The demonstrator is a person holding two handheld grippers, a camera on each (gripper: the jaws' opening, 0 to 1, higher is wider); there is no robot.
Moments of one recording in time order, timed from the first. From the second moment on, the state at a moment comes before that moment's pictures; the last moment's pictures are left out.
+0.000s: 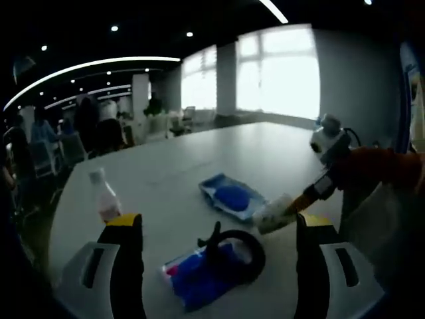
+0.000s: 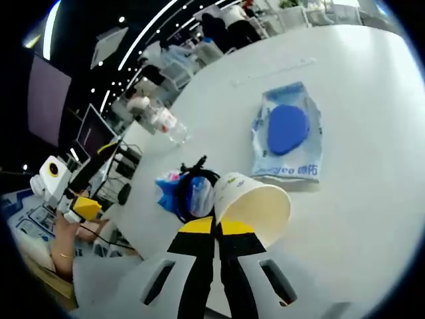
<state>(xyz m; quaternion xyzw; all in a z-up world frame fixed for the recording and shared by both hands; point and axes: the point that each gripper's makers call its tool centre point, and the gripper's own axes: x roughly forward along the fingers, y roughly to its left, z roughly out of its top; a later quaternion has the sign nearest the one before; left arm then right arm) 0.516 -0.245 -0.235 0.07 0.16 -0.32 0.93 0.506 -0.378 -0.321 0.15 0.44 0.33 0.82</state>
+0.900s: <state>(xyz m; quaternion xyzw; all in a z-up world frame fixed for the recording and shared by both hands) 0.487 -0.301 -0.279 0.18 0.21 -0.44 0.85 0.453 -0.323 -0.299 0.11 0.44 0.50 0.74</state>
